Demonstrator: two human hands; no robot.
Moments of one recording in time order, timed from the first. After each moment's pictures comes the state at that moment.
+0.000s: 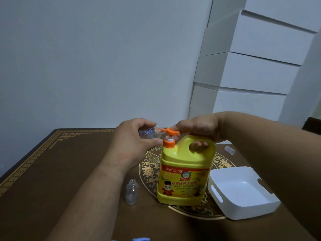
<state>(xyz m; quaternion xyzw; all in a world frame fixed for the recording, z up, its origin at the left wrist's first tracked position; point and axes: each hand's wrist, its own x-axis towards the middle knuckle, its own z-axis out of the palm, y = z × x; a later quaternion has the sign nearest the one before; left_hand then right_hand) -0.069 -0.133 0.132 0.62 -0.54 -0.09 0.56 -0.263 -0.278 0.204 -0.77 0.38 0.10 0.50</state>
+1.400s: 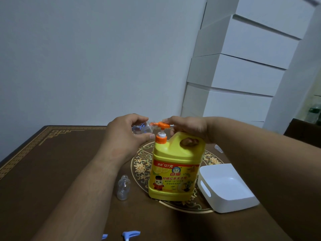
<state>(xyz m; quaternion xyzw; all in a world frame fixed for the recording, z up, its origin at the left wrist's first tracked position) -0.070 -0.134 0.130 0.63 -0.55 -0.06 0.55 -0.262 -0.278 0.187 -0.78 0.44 -0.02 0.45</state>
